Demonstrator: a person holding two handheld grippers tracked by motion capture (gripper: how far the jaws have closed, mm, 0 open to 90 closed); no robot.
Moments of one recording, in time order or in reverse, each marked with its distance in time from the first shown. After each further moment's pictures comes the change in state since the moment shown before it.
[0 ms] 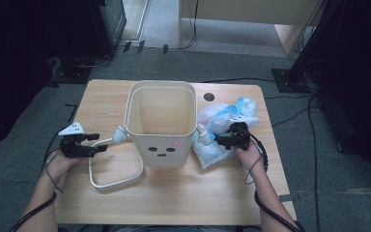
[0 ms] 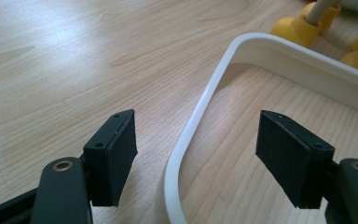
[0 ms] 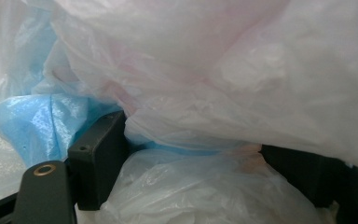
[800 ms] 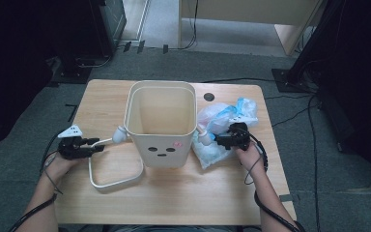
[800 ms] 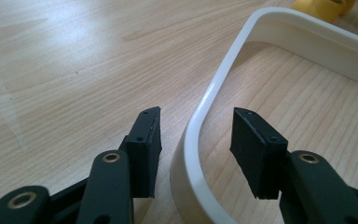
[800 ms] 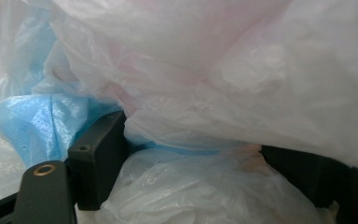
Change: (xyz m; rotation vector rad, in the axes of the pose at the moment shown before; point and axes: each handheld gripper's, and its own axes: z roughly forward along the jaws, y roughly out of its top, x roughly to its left) left arm 0.006 -0.013 -0.001 0.044 0.024 -0.038; right arm 0.001 -0.001 0.000 0.003 -0.002 0.003
